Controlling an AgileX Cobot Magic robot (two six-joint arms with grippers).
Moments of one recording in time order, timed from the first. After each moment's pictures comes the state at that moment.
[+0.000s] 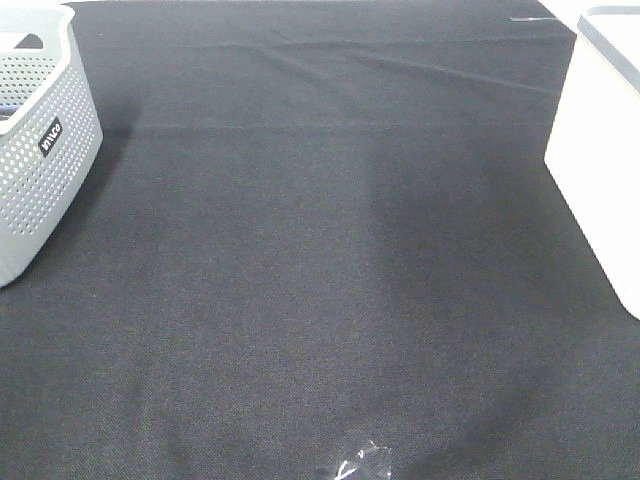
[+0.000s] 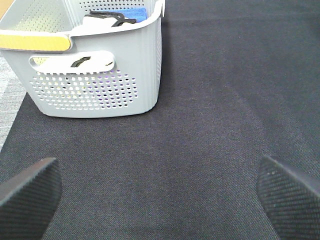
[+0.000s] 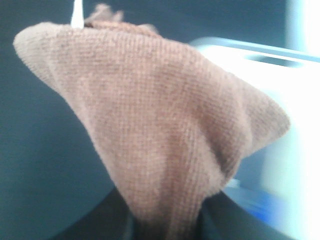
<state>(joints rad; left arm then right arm) 0.04 -0.01 -0.50 -0.04 1.04 0.04 0.00 1.73 -1.99 -0.02 1.22 -0.22</state>
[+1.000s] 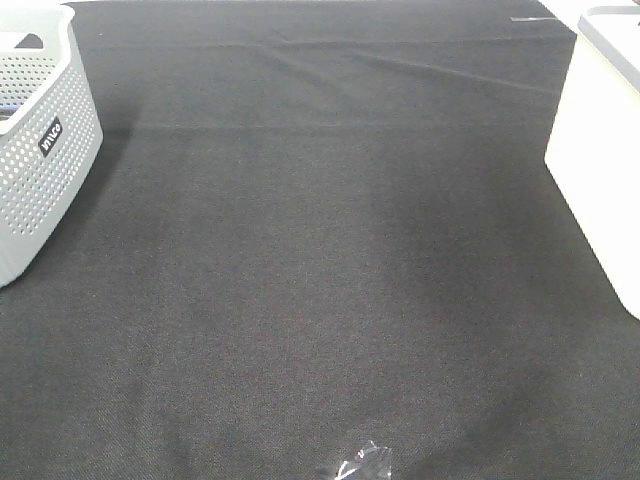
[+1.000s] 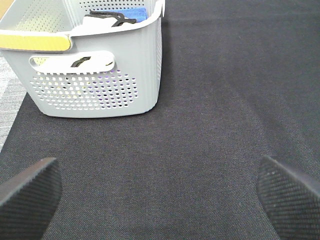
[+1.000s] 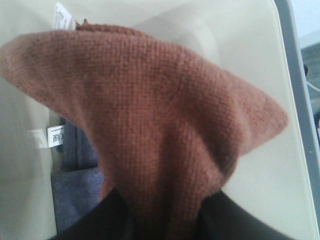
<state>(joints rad) 0.04 -0.01 -0.50 -0.04 1.04 0.04 -0.01 1.97 -1.99 -0.41 1.20 0.08</state>
